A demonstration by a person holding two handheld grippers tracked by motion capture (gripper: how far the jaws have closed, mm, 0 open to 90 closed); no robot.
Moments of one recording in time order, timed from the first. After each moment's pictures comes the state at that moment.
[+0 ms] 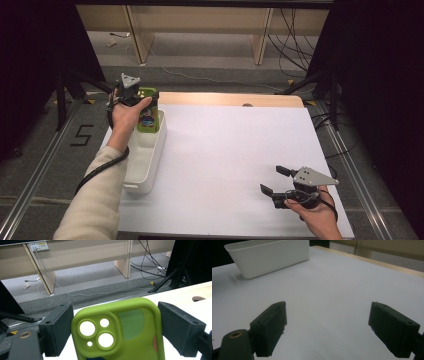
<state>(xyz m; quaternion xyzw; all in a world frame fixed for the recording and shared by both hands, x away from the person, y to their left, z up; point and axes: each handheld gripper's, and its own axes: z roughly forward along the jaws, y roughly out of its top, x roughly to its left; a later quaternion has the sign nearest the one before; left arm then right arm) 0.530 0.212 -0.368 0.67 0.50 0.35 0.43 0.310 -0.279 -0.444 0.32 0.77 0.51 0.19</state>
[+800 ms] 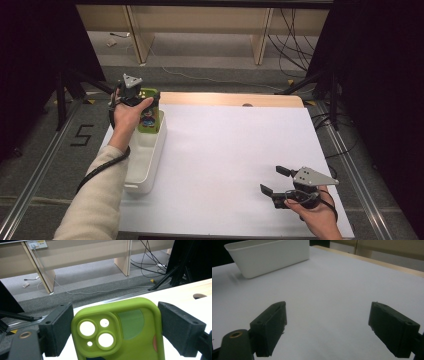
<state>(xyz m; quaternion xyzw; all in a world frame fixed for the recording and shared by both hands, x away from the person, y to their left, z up) 0.534 0.209 -0.371 0.67 0.50 0.35 0.42 0.310 -0.278 -0.445 0.32 0.77 0.51 0.19</state>
